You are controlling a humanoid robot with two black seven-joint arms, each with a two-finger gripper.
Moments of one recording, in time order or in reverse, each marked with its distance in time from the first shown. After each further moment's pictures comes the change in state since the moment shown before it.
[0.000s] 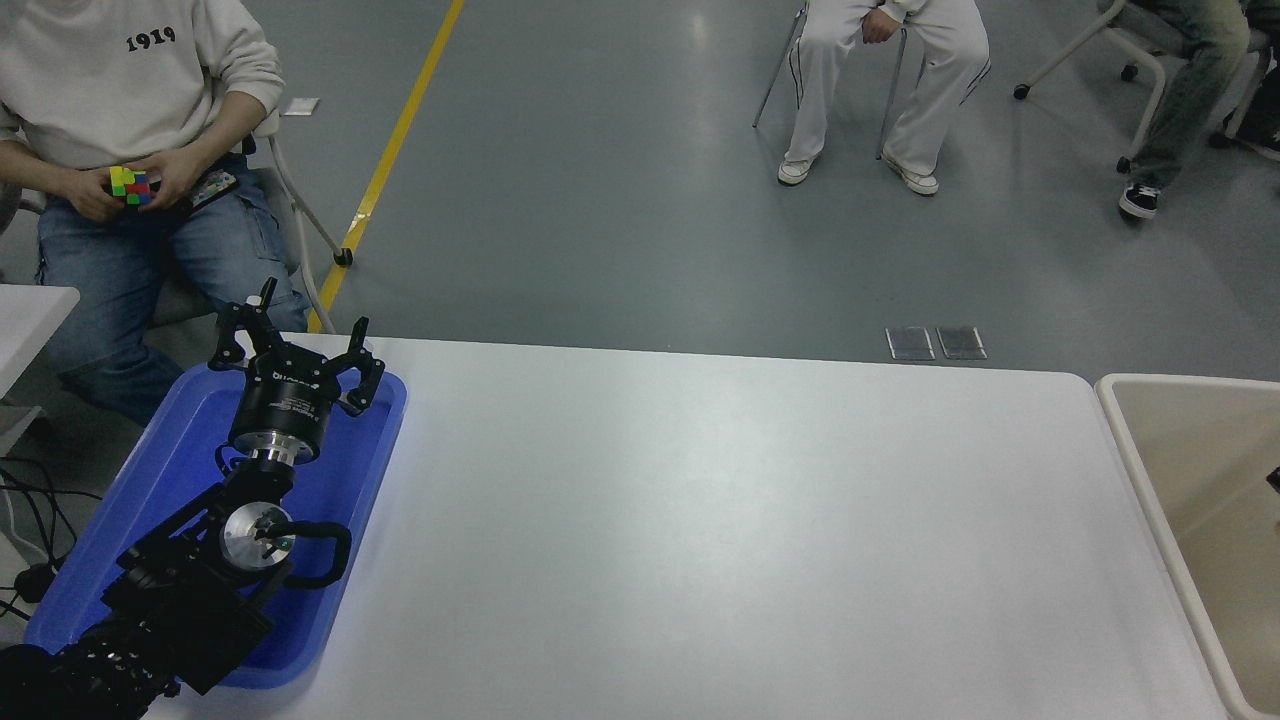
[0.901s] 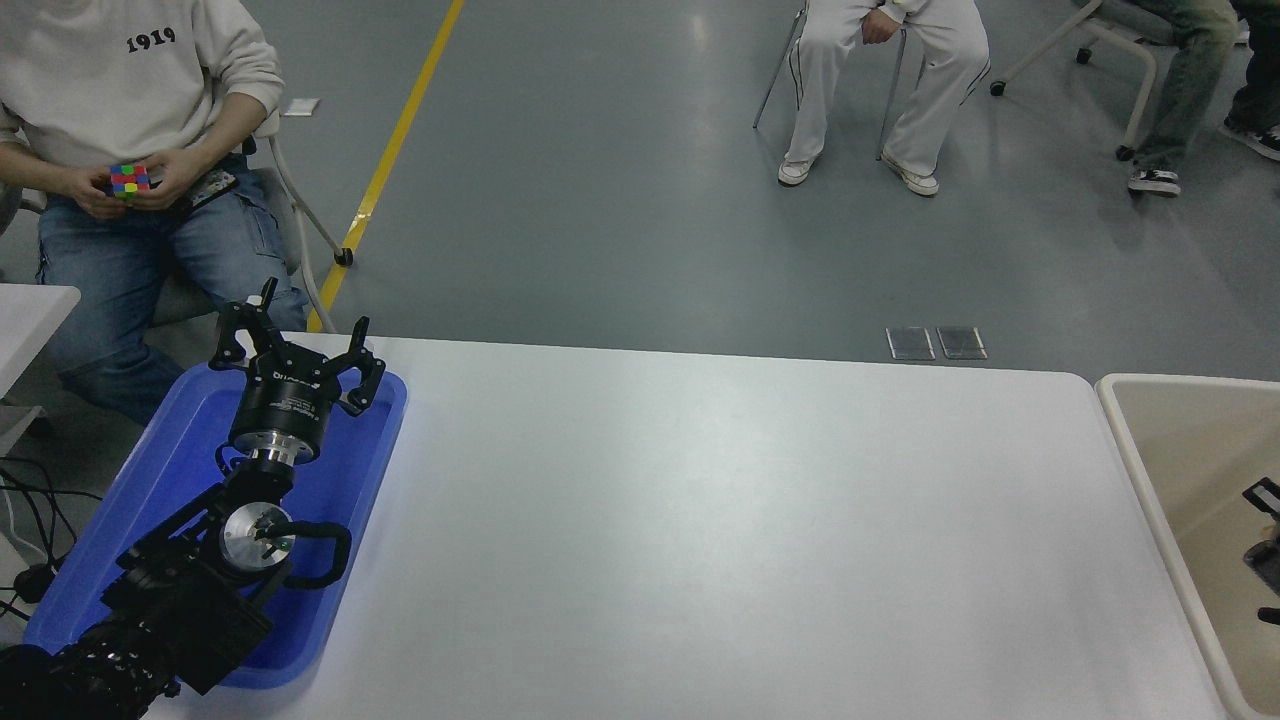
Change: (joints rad) left arm 0.000 0.000 -0.001 0.000 0.000 0.000 0.000; right arm -0.107 0.104 0.085 -0.105 0.000 -0.164 0.002
